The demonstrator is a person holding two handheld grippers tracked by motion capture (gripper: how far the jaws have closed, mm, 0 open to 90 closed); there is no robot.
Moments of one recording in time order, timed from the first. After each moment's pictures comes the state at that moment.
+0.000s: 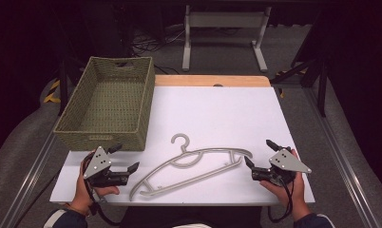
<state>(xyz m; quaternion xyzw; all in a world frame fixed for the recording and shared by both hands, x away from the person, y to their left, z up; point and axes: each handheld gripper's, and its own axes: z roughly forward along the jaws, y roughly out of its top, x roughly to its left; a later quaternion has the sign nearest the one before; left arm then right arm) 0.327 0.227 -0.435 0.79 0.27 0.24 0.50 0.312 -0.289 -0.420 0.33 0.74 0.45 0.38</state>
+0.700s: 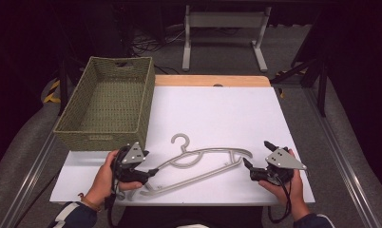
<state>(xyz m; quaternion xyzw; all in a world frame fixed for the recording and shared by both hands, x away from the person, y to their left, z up) 0.355 0.147 -0.422 0.92 0.21 0.13 0.31 0.317 -0.285 -0.425 0.34 0.76 0.42 0.36</state>
